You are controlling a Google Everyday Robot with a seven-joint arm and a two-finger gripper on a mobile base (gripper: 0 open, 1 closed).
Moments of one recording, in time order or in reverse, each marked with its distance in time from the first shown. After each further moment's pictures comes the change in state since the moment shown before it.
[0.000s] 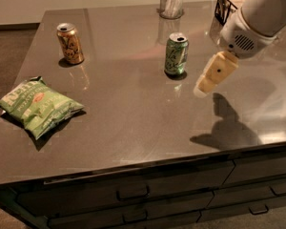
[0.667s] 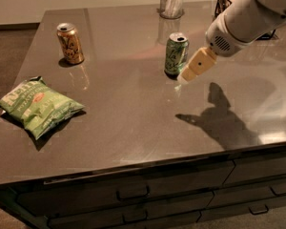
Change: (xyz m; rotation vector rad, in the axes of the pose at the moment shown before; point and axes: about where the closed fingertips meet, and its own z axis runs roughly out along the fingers) arm -0.029 -0.041 0.028 0.177 -0.101 0.125
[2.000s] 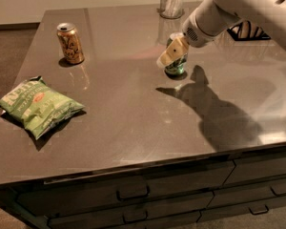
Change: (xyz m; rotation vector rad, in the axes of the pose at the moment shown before) arm -0.052 -0.039 0.073 0.025 -0.049 0.159
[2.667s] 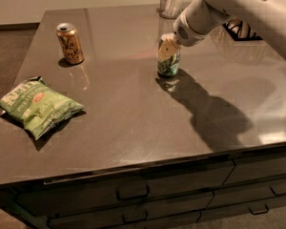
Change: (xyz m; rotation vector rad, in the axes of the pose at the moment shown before) arm -0.019 0.019 0.016 -0.064 -0.003 -0.010
